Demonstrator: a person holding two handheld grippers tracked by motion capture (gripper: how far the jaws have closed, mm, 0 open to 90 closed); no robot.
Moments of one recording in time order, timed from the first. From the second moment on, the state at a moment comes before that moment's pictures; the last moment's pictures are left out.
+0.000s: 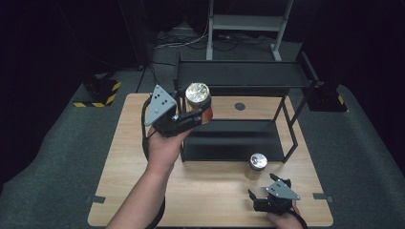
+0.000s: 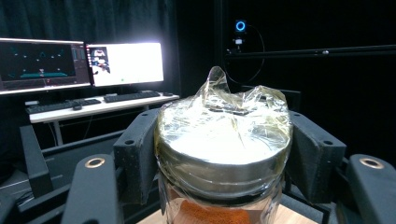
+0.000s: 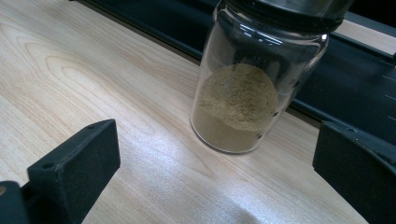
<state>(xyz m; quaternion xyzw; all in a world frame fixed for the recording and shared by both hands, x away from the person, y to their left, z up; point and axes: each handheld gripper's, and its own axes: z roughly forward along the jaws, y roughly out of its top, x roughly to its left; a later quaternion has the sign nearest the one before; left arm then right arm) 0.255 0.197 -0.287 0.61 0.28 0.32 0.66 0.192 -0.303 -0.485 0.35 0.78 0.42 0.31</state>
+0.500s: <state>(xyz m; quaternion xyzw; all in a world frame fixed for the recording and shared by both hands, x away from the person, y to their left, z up) 0.271 0.183 -0.268 0.61 0.28 0.35 0.66 0.192 -0.305 -0.485 0.35 0.78 0.42 0.31</state>
